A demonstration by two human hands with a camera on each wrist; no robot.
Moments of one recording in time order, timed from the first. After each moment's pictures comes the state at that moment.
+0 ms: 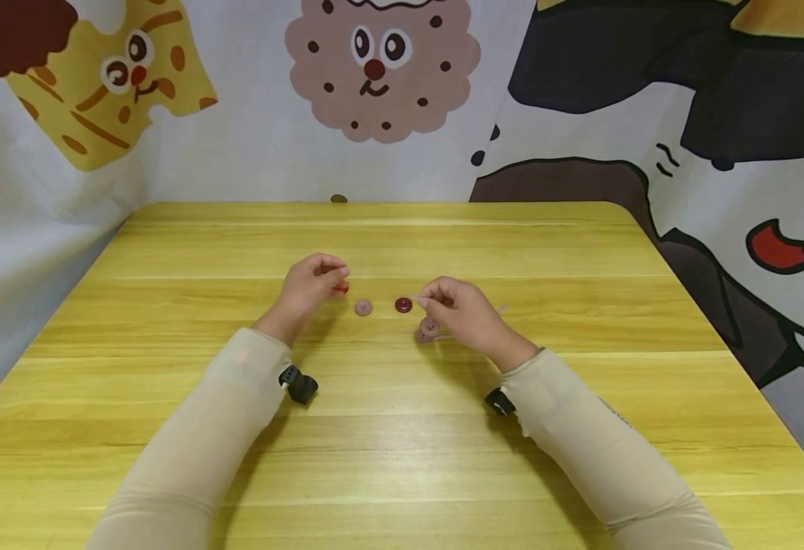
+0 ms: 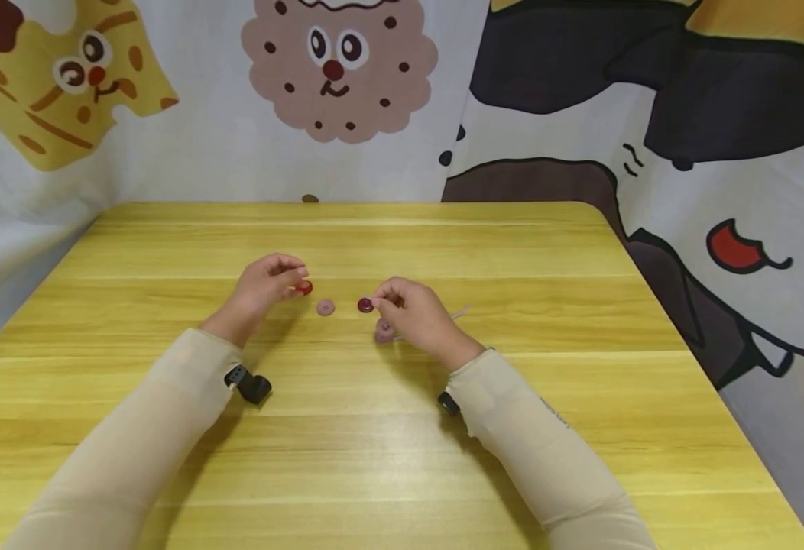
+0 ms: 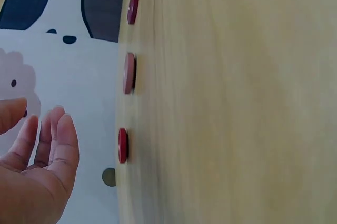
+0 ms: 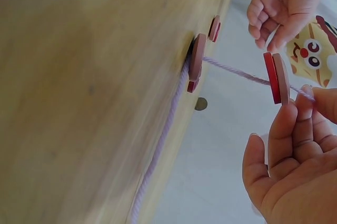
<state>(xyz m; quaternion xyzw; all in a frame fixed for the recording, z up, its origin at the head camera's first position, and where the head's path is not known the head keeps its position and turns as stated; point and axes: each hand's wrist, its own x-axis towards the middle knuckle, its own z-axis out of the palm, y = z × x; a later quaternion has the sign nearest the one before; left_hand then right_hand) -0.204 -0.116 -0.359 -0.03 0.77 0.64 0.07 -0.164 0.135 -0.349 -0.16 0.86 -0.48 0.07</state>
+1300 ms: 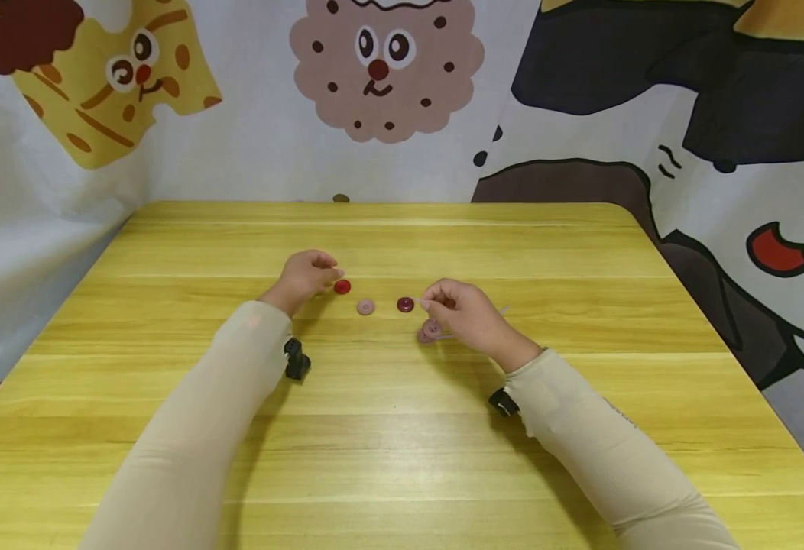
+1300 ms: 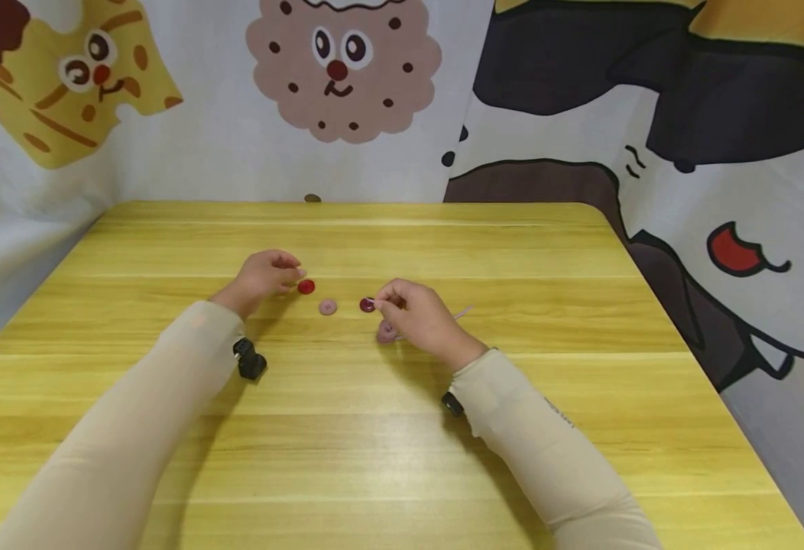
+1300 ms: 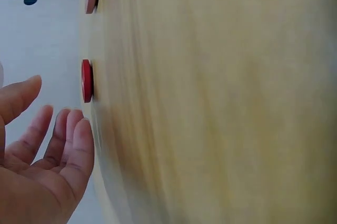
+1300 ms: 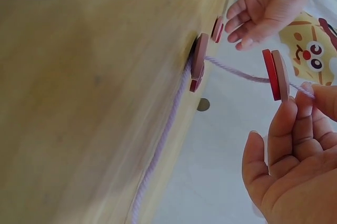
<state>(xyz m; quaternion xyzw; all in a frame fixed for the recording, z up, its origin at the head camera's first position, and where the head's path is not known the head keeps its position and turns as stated) -0.237 -0.136 -0.368 -0.04 0.83 0.54 0.12 -0.163 0.137 -0.350 -0.16 0.86 -0.48 0.09</state>
